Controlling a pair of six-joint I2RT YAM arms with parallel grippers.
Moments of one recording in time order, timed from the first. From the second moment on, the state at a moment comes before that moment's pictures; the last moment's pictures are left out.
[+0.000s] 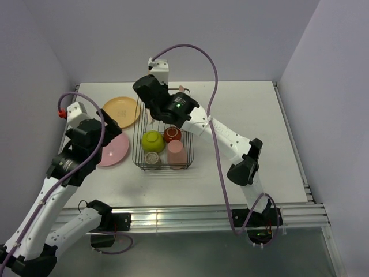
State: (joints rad) left arm -0.46 0.79 1.07 -0.72 -0.62 -0.73; right arm 1.00 2.05 2.38 -0.82 0.71 0.55
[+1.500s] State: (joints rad) left arm -0.46 0.82 0.97 -0.66 -0.49 -0.72; right arm 0.88 2.13 2.28 -0.97 0.92 0.42
